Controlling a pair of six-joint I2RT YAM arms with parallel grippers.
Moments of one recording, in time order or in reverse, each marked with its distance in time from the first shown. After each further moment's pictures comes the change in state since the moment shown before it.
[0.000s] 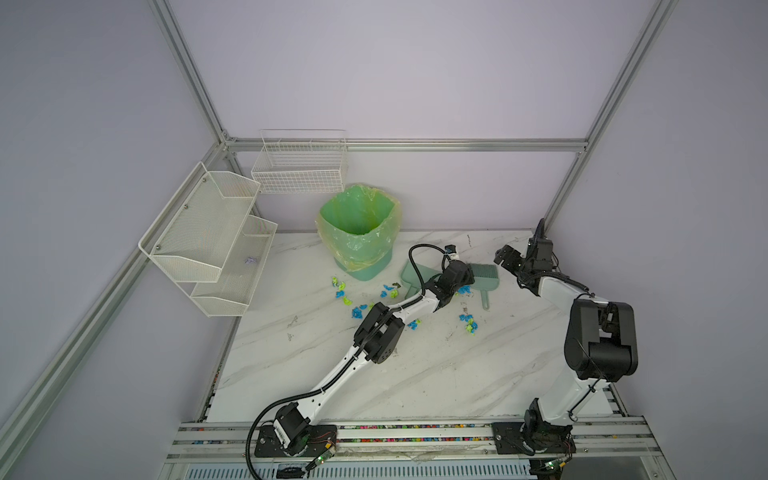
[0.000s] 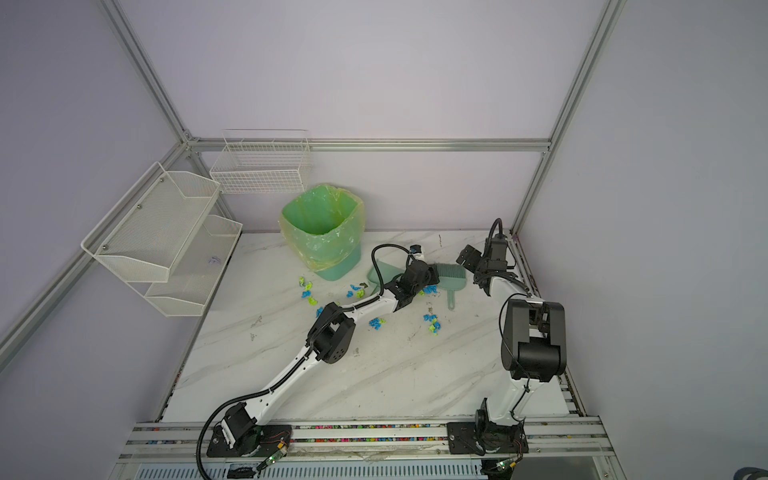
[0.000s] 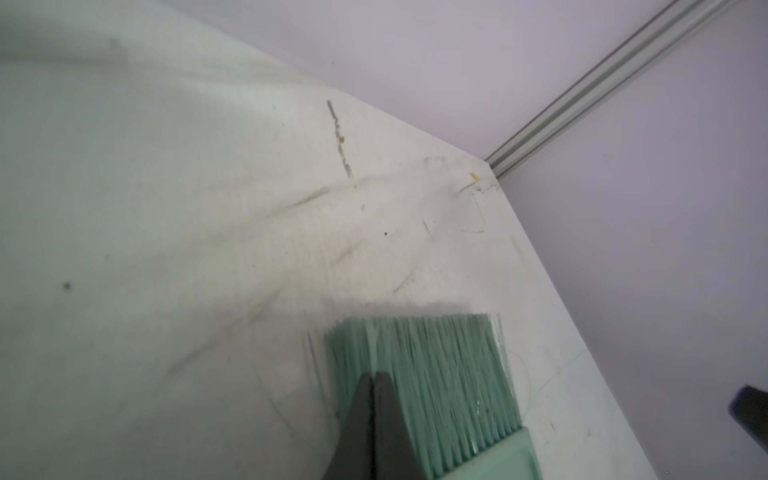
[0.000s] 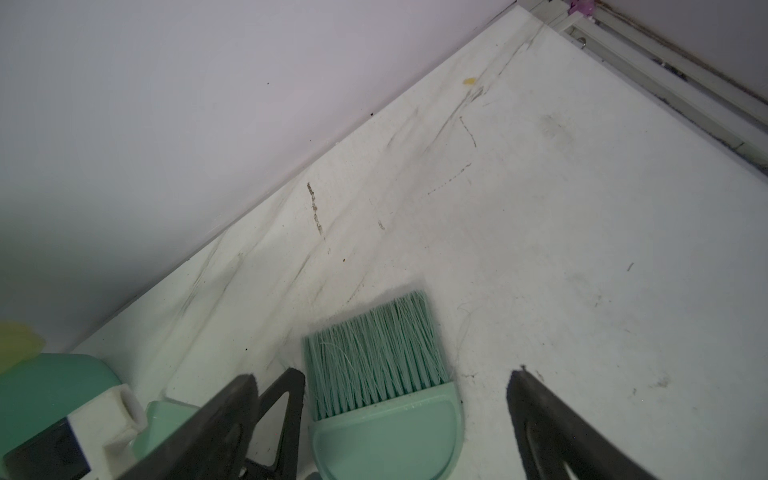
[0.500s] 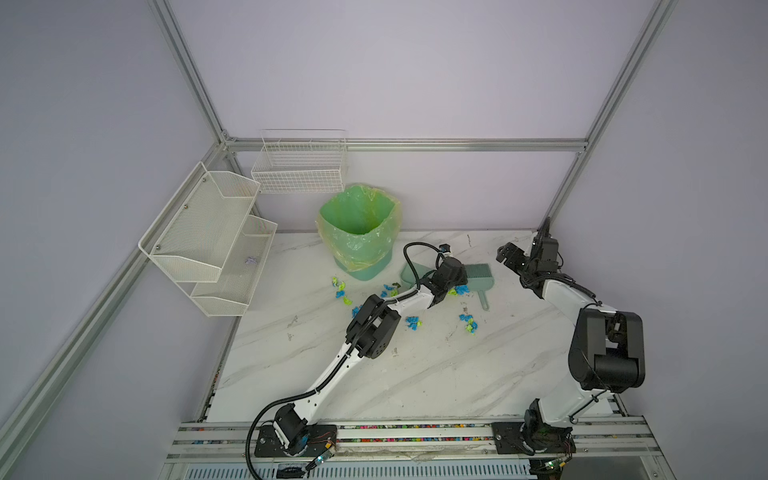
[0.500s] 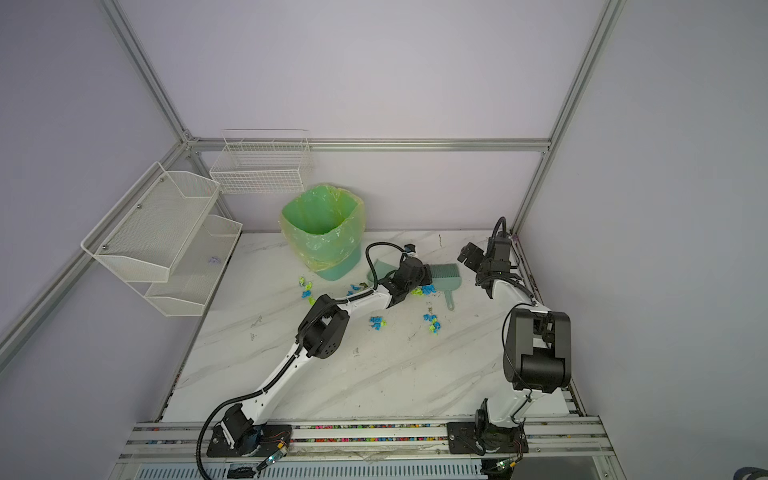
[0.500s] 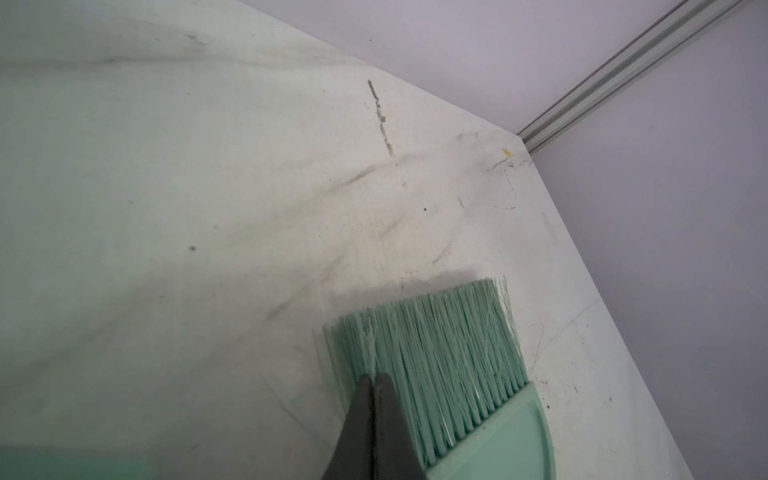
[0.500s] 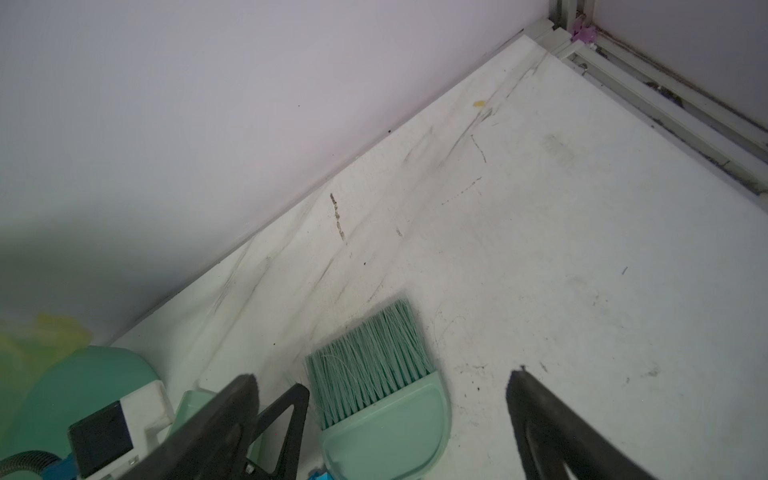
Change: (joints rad) left arm 0.034 -0.214 -0.298 -0.037 0.030 0.012; right arm -0.001 -0.092 -0.031 -0.005 -0.022 0.013
